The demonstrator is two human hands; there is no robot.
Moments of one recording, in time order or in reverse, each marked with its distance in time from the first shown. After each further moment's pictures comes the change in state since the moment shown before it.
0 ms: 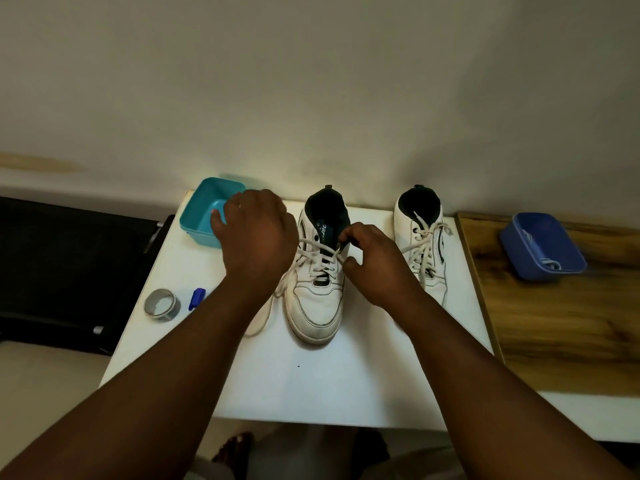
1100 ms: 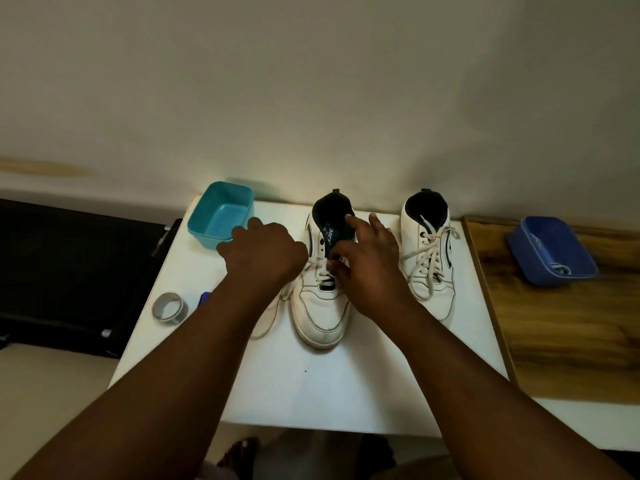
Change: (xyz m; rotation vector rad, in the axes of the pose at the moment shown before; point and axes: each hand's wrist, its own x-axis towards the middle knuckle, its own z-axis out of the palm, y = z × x) left_hand 0.003 0.007 -0.021 0.261 -0.594 -0.151; right_hand 0.005 -0.019 0.020 -0.334 0.070 -0.069
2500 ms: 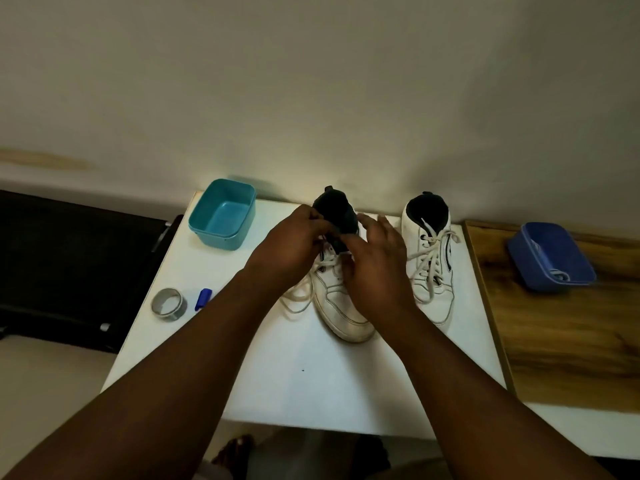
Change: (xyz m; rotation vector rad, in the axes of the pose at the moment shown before) left_hand 0.024 0.004 0.029 -0.365 0.129 0.618; right_hand -0.006 0.005 0.001 -0.076 0.111 0.007
